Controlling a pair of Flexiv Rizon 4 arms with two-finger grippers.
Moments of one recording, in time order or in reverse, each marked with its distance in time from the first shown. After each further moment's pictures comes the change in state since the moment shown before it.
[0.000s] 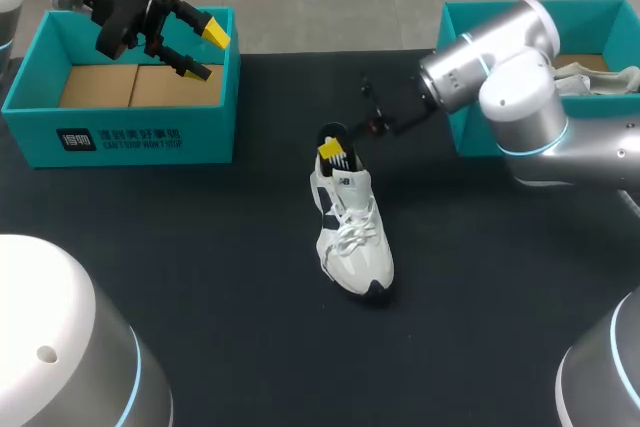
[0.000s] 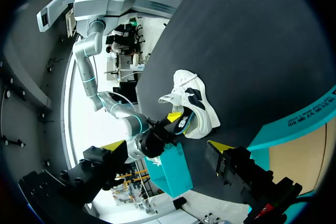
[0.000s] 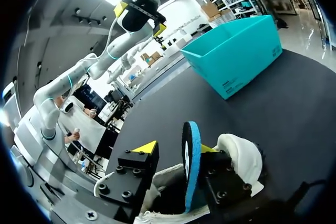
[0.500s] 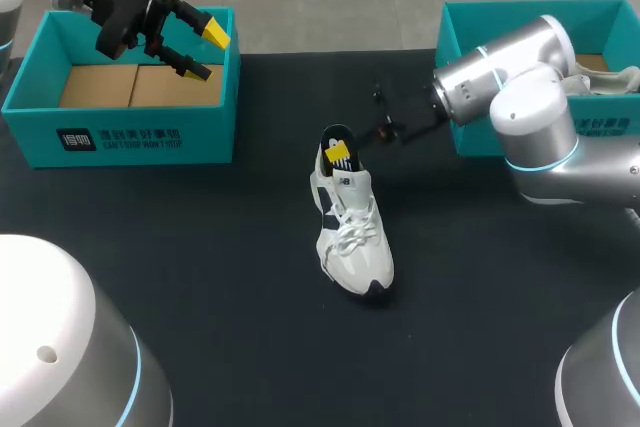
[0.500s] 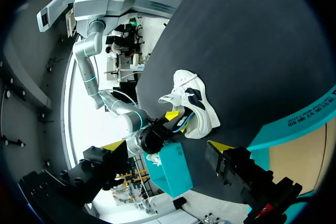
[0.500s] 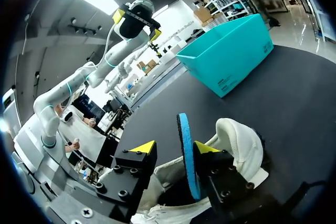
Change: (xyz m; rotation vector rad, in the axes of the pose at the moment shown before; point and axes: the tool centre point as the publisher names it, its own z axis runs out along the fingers) left arm 0.000 0.000 0.000 0.000 0.000 0.000; right arm 0.004 -0.010 -0.007 -0.062 -0.017 0.061
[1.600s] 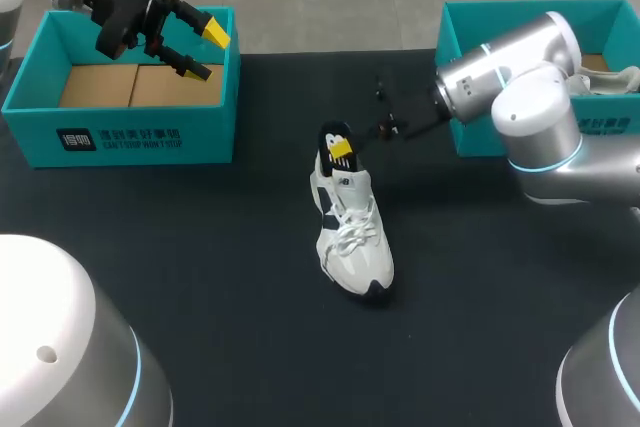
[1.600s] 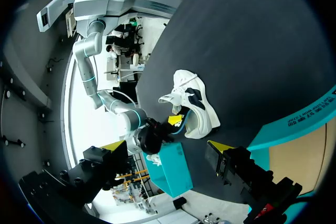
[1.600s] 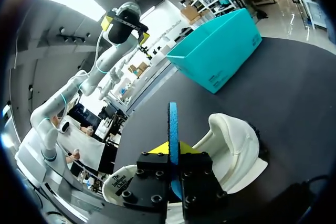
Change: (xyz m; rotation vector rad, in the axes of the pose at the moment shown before) left arm 0.000 0.000 0.000 0.000 0.000 0.000; right arm -0.002 0.002 -0.005 -0.002 -0.046 0.108
